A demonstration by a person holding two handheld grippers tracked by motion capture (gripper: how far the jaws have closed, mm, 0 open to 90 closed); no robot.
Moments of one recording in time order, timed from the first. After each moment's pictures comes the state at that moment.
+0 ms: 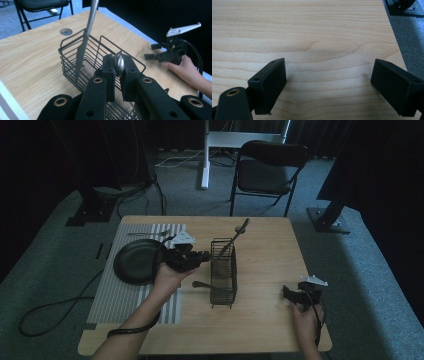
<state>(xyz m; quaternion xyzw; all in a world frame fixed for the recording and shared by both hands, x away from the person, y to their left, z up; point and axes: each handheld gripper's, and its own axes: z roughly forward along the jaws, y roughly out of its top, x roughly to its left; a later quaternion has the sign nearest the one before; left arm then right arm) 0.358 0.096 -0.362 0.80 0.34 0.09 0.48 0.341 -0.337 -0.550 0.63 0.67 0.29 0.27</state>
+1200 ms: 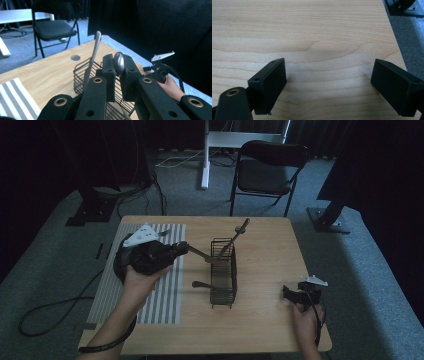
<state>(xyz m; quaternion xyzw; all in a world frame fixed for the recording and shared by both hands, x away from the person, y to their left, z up) 0.300 0.161 -0.292 0.75 0.33 0.15 0.55 0.341 -0.337 -0.550 0.63 0.67 0.29 0.27</state>
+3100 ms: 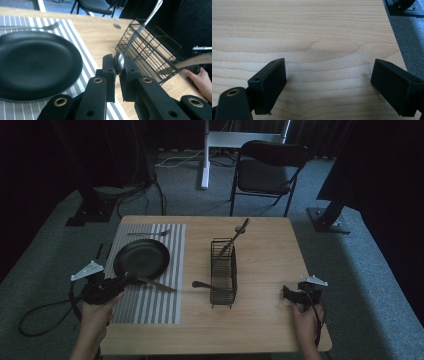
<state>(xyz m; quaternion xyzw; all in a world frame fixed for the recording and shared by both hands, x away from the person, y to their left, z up) 0.273 0.285 -0.405 0.69 0.50 0.11 0.52 0.341 -0.337 -0.550 0.63 0.67 0.29 0.27</state>
